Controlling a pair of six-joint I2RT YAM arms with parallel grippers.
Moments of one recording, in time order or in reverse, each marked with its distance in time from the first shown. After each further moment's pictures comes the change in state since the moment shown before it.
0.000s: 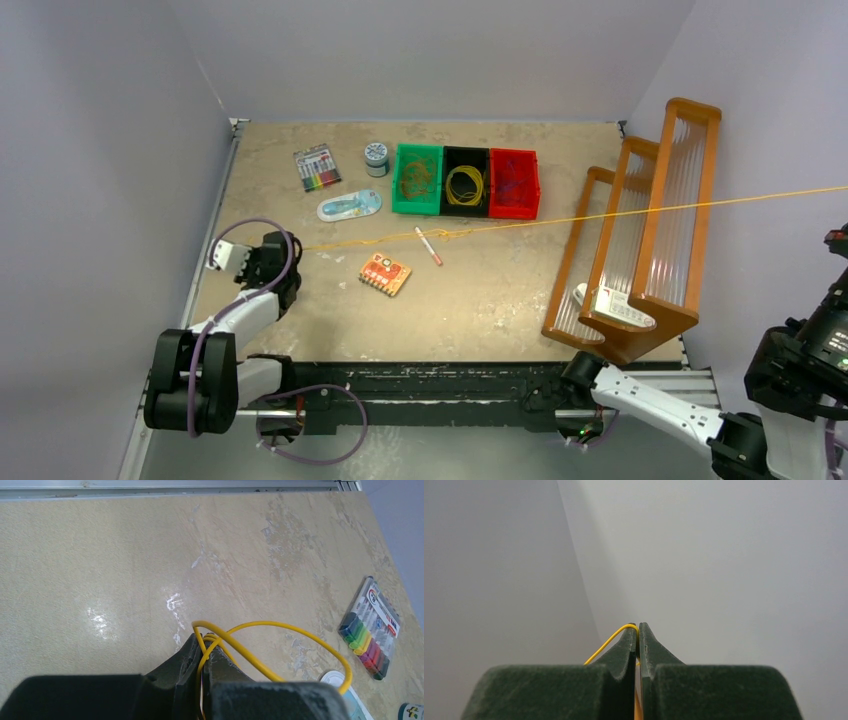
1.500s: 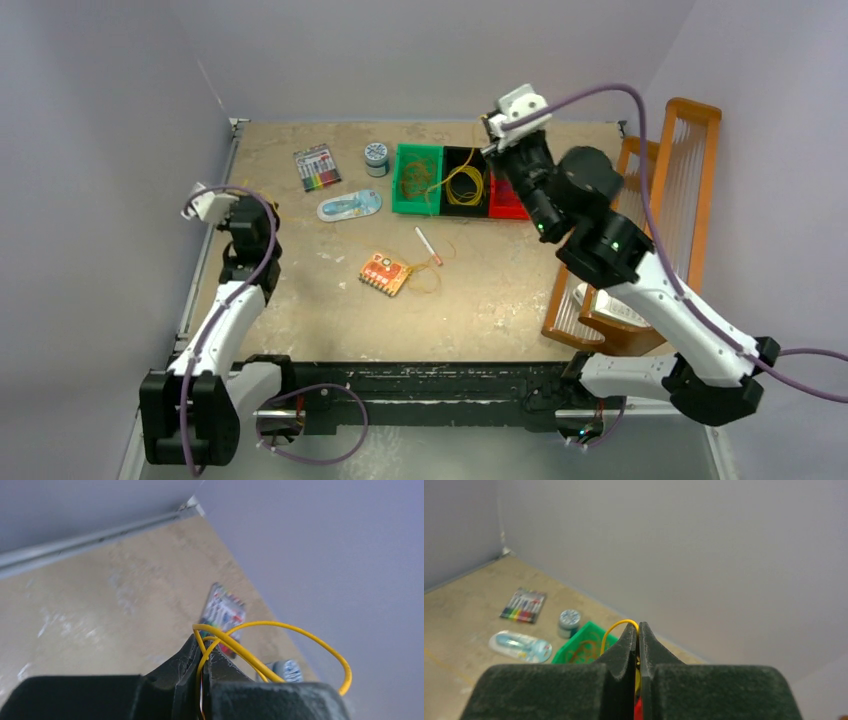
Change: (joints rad) left arm 0.045 -0.140 0.190 0.089 0.303 0.259; right arm 0.072 0.551 0.067 -0.754 -0.490 0.815
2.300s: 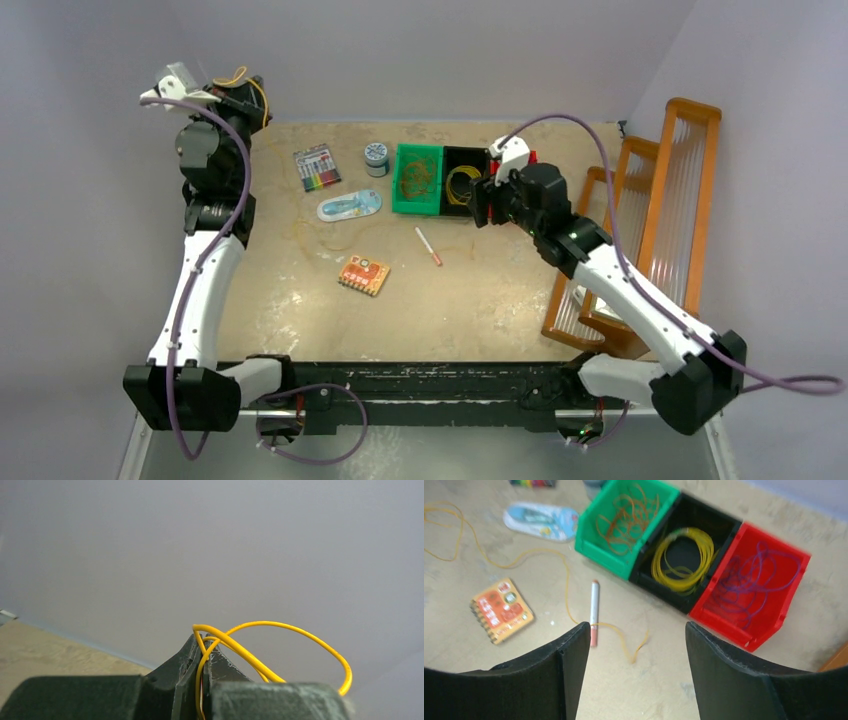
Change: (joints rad) left arm 0.000 0.124 0.669 -0.024 0.438 0.218; right arm -0.361 0.065 -0.468 -0.131 -0.459 0.488
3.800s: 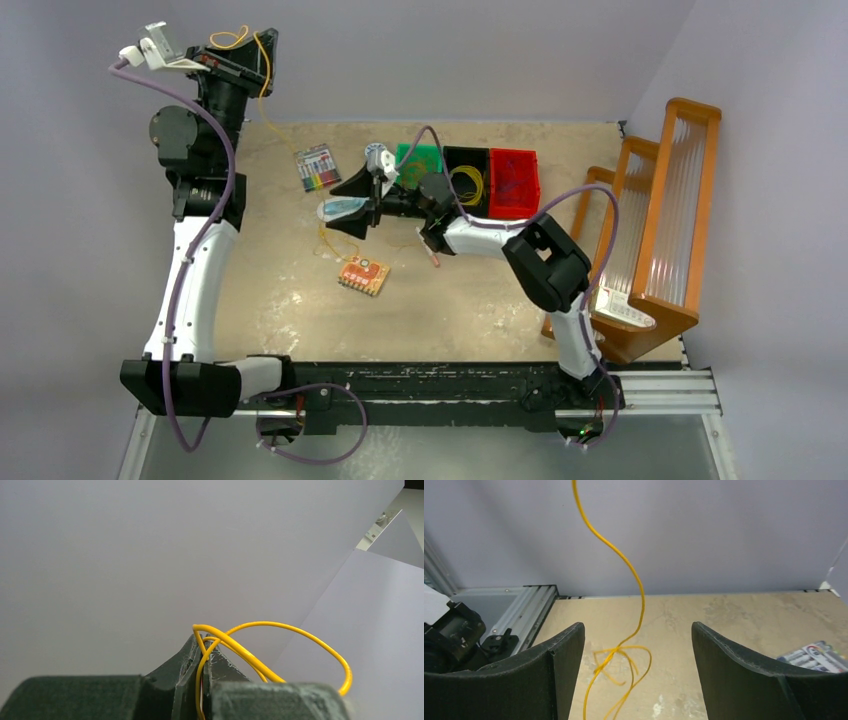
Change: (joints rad) left arm -0.010 0.079 0.223 0.140 0.329 -0.122; right arm 0.227 0.864 0.288 1.349 -0.841 0.220
